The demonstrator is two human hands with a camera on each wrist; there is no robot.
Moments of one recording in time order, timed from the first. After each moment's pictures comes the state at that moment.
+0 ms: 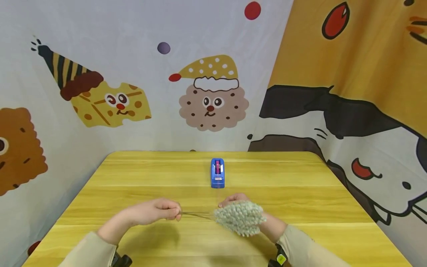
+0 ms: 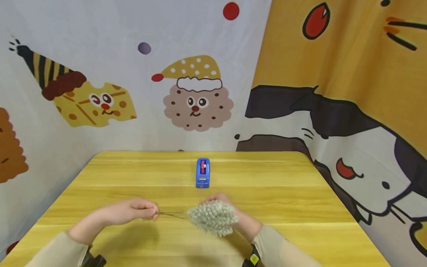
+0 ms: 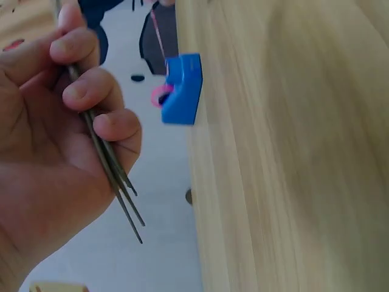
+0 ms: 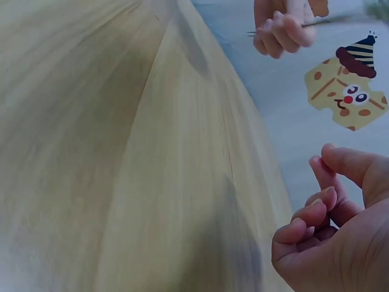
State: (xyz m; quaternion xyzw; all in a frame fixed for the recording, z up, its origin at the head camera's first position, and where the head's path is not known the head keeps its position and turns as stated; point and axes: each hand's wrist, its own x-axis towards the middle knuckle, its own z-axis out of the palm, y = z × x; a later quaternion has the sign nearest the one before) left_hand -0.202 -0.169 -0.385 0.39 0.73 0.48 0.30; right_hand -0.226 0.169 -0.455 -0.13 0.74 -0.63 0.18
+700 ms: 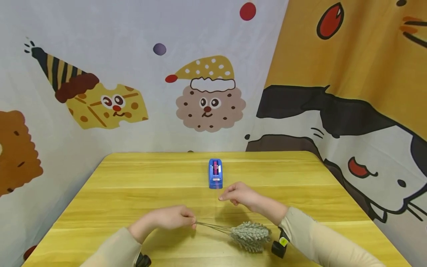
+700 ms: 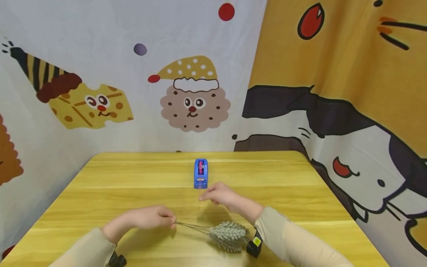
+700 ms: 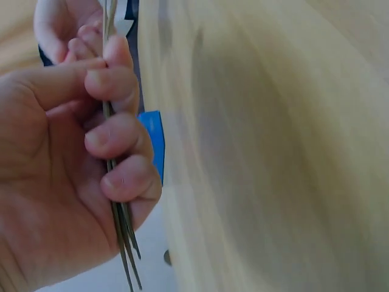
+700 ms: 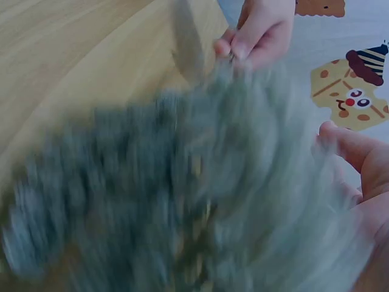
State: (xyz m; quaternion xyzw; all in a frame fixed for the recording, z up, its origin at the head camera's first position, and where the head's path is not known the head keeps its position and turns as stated) left_hand -0.207 -0.111 -0.410 0.33 0.82 0.37 0.28; right_hand -0.233 0.165 -0.395 -0.12 0.80 -0.55 0.21
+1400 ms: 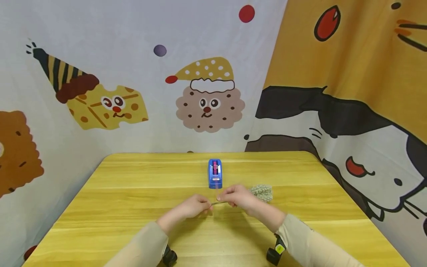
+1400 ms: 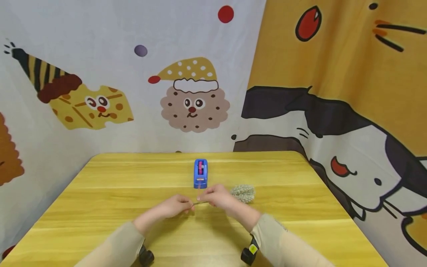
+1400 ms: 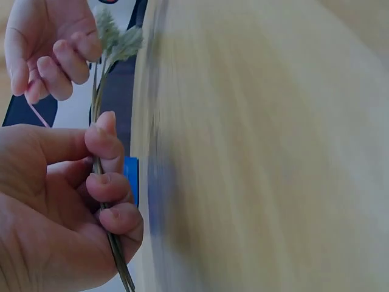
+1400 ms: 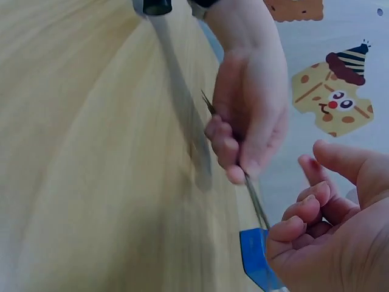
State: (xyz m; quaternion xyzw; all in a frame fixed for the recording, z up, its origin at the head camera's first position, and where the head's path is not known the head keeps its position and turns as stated) left_hand -0.231 -0.055 -0.439 0.21 0.83 0.49 0.20; right_hand -0.220 0.155 -0.398 -0.08 0.80 -0.56 0.18
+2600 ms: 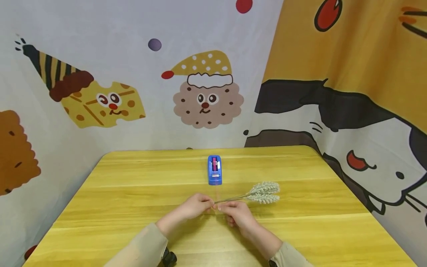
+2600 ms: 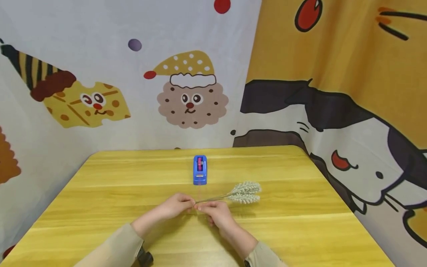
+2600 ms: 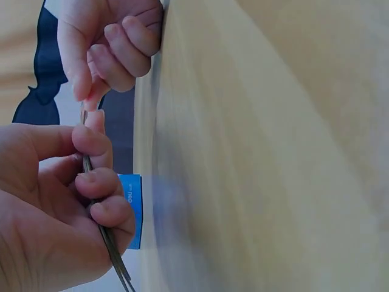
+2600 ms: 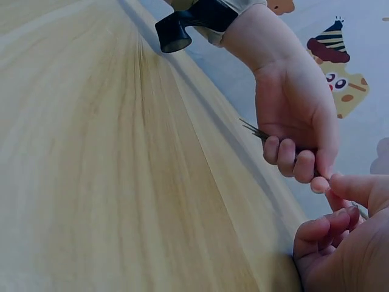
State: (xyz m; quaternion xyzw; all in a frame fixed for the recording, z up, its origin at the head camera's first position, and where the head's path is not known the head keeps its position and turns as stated) left_hand -0.223 -0.047 -0.435 0.22 0.82 0.49 0.17; right_hand -0.185 0.145 -0.457 0.01 0.68 -0.72 0.14
